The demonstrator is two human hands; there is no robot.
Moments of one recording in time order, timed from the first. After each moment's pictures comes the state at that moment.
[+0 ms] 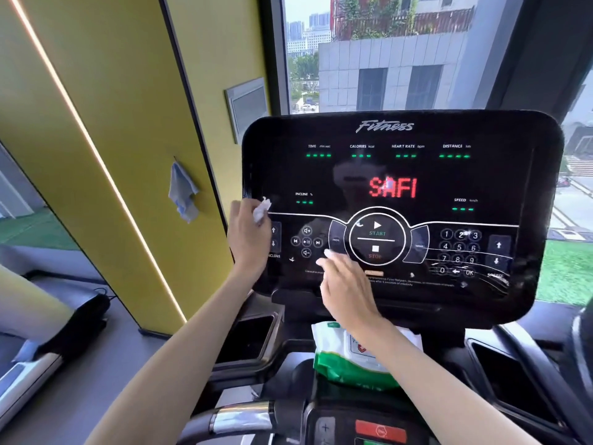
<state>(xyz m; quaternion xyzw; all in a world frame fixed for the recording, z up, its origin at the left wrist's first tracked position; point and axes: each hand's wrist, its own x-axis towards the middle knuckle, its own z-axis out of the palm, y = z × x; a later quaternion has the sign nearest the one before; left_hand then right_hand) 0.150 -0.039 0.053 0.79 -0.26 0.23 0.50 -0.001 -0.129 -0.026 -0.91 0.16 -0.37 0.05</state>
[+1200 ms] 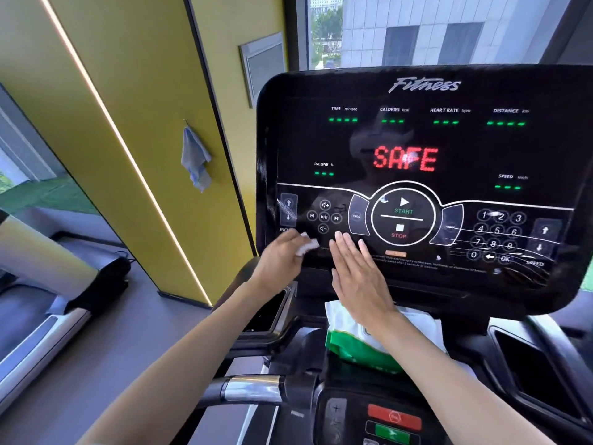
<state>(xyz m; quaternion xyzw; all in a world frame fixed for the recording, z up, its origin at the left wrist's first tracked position) 0.143 -0.017 -0.034 0.77 -0.54 0.12 0.32 -0.001 -0.133 -0.064 -0.95 0.14 -0.25 -0.09</state>
